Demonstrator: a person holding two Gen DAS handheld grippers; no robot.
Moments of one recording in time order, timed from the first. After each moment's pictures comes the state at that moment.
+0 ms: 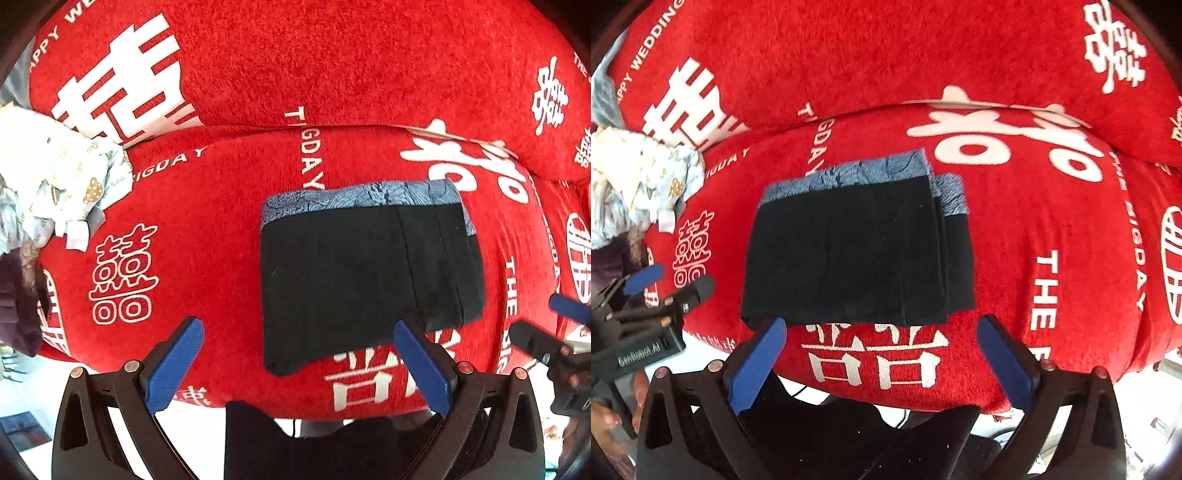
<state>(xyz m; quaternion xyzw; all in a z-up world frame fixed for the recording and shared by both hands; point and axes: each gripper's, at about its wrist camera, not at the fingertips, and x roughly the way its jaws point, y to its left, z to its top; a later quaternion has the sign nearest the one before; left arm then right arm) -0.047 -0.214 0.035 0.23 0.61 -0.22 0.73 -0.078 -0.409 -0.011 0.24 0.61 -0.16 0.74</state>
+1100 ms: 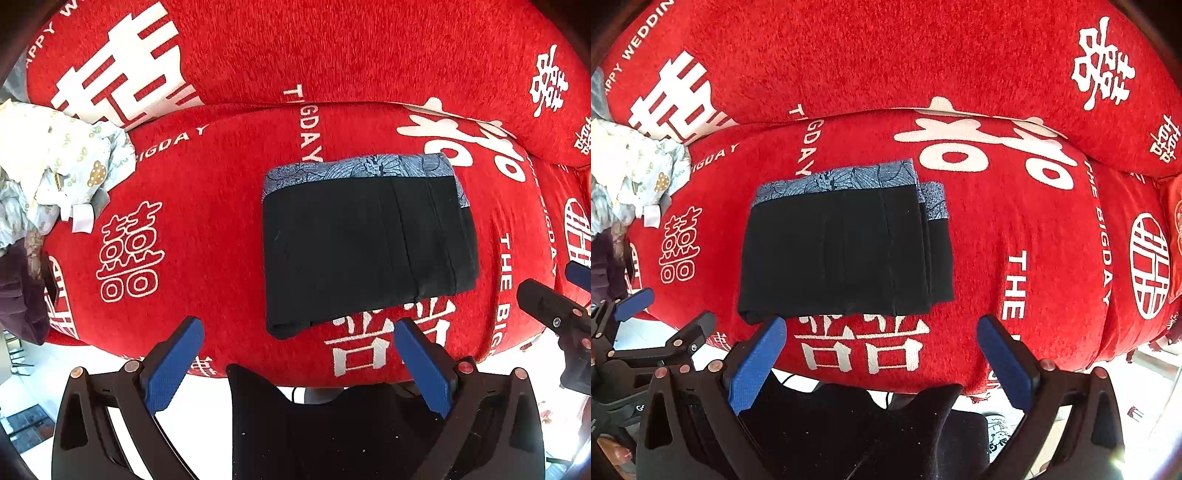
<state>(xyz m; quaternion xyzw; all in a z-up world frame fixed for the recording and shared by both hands) -0.056 -0.208 0.046 0.24 0.64 -0.21 0.70 -0.064 -0.399 0.020 0.21 0.64 -0.19 0.71</state>
